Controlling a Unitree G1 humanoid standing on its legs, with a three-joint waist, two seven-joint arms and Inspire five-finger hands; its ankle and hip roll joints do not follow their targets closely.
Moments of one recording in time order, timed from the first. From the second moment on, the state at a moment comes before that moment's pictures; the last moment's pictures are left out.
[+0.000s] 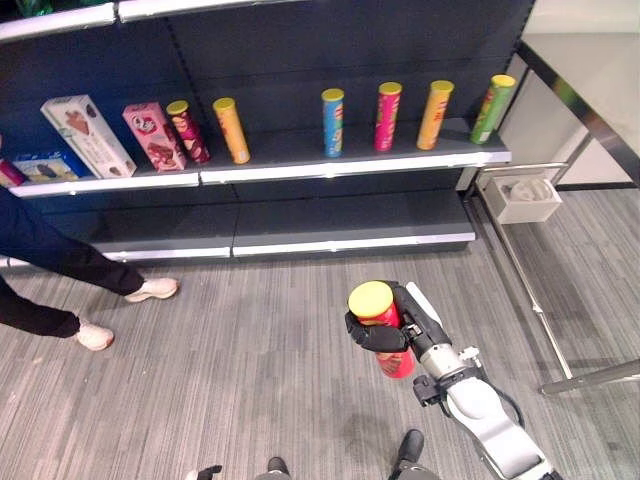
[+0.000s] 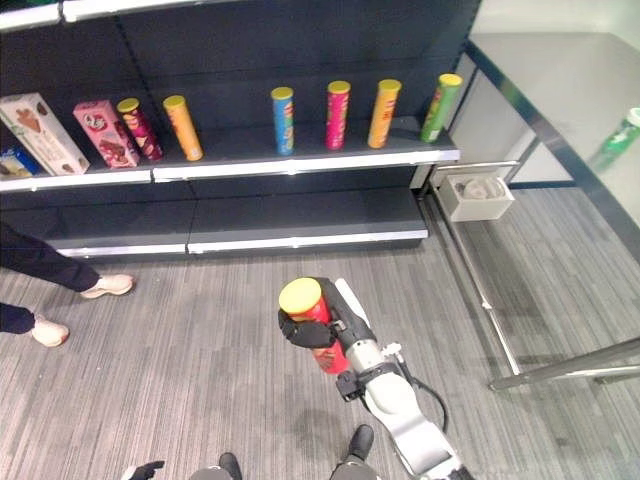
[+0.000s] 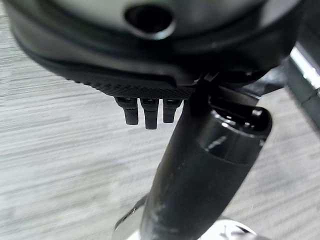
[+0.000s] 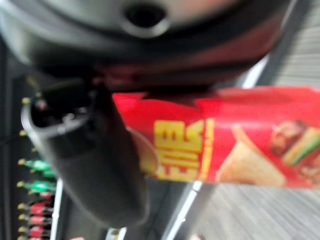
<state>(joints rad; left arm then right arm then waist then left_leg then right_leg) 0.06 0.23 -0.14 1.20 0.08 -0.06 0.24 0.13 -0.40 0.31 -0.17 0.04 0.01 -0.08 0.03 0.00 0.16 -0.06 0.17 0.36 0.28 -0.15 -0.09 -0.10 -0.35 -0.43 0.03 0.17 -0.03</state>
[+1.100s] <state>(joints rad) 0.03 0.22 -0.18 1.16 0.08 -0.04 0.24 -0.05 -0.40 0.30 -0.01 -0.18 0.03 -0.41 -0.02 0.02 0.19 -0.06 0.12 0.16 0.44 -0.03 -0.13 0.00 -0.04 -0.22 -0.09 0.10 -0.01</state>
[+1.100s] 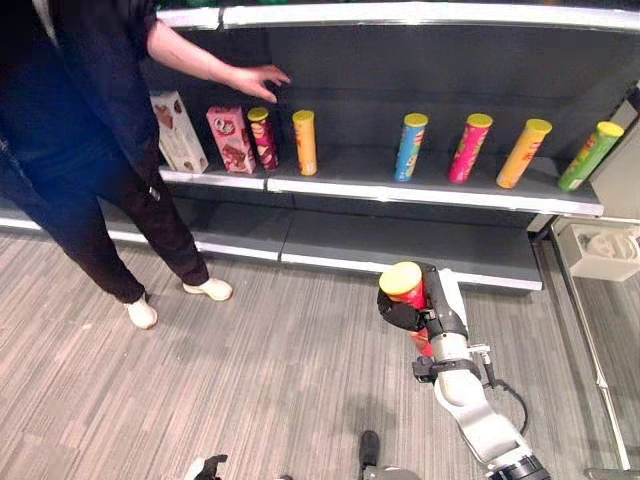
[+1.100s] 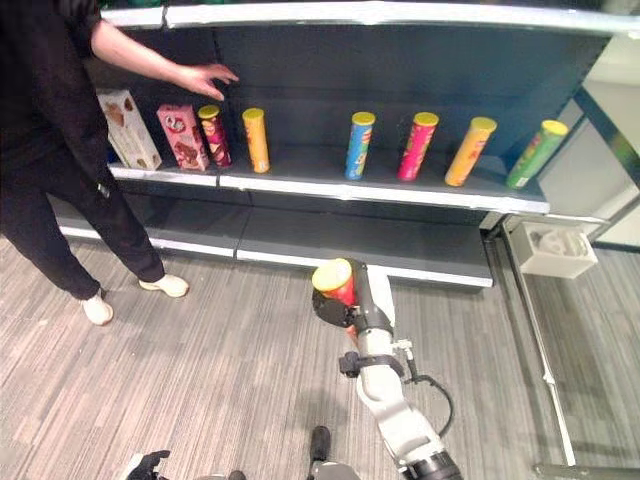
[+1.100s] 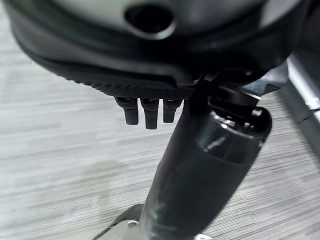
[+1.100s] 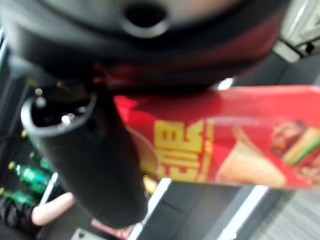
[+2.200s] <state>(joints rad) 0.21 0.15 0.05 1.22 -0.32 -0.06 0.03 0.39 -0.30 -0.02 0.14 0.26 -0.06 -0.12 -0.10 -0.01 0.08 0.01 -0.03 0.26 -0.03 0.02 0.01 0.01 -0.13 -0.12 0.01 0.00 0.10</state>
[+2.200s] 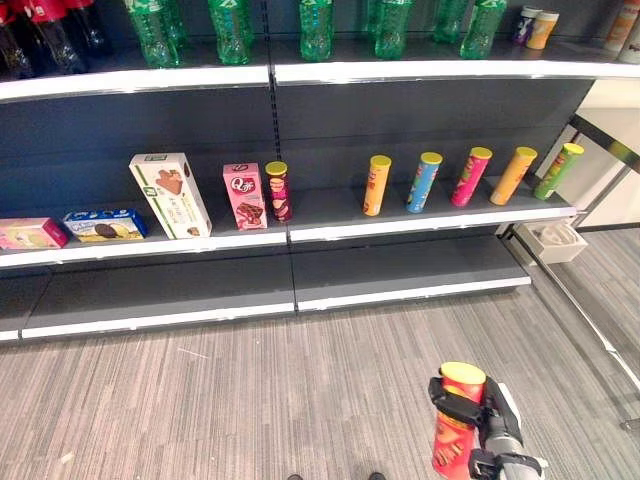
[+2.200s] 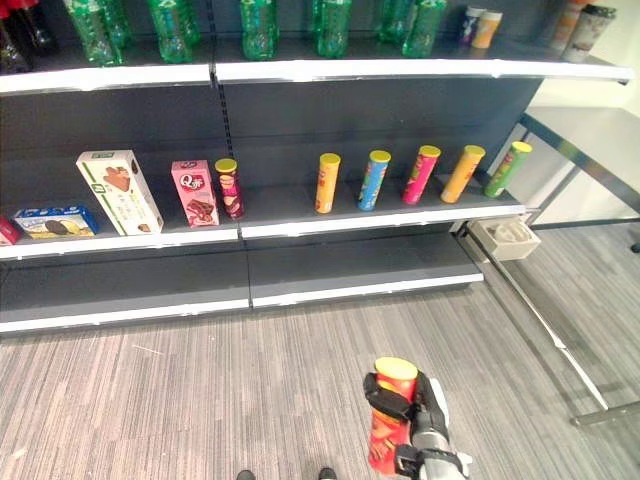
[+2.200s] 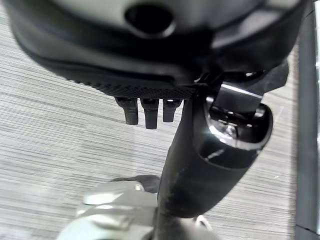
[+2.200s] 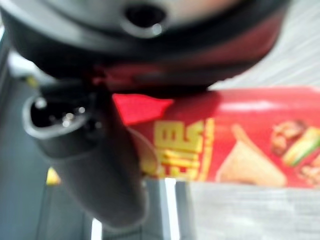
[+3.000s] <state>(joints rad) 0.10 0.13 0.00 1.25 -0.42 -0.05 0.17 0.35 -0.33 0.05 -0.06 0.00 -0.01 -0.29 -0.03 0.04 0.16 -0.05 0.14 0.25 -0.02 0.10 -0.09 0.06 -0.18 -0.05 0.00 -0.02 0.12</state>
